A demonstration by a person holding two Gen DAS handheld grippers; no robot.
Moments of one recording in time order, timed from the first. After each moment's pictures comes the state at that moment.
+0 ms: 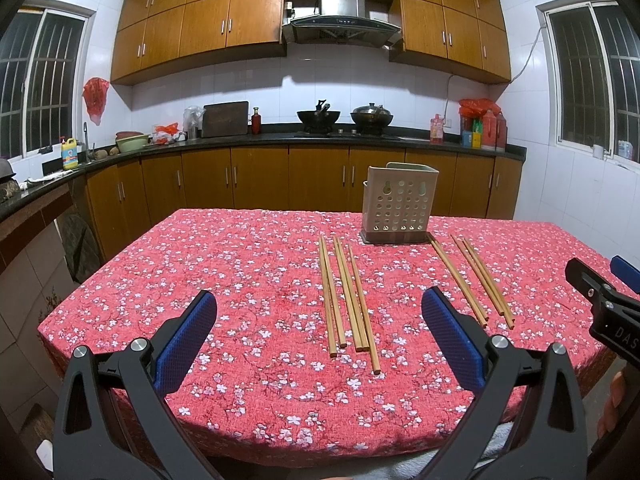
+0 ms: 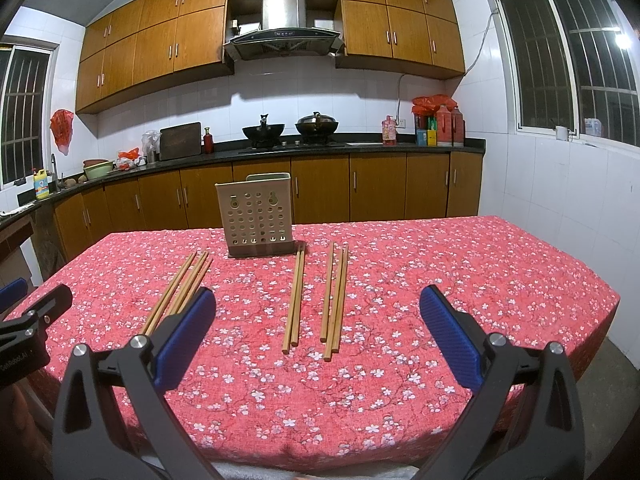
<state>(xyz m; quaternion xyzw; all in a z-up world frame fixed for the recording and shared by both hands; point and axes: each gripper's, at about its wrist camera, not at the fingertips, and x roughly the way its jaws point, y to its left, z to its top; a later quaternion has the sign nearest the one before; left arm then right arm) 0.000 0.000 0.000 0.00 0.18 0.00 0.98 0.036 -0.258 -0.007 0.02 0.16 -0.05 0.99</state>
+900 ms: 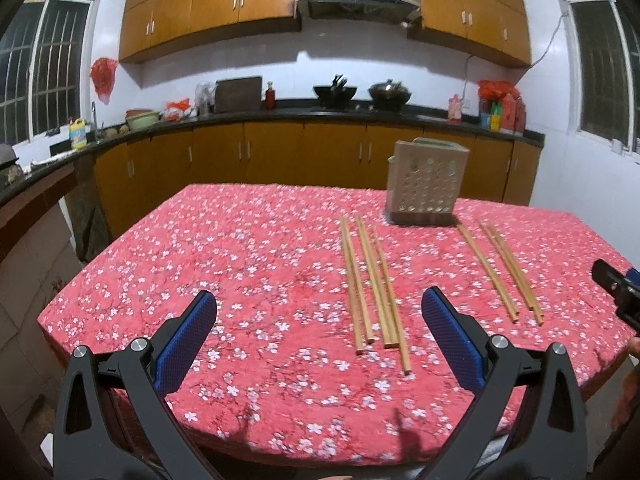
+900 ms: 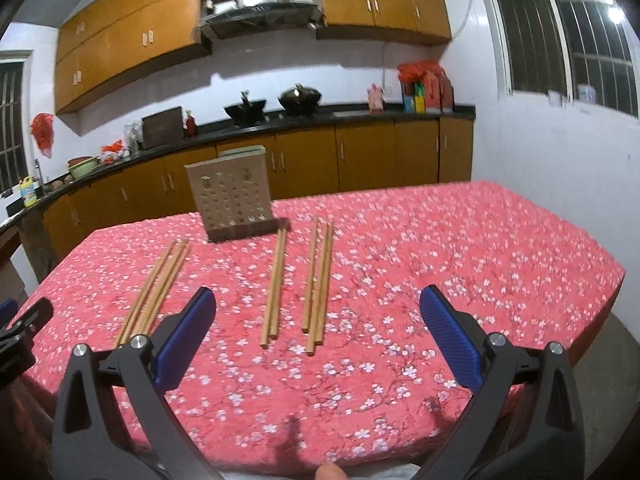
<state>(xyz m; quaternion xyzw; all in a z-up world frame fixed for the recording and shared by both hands) 0.035 0.020 -0.012 -0.01 0.23 0.03 0.97 0.085 -0.290 -0.022 0.07 0.23 -0.07 0.97</state>
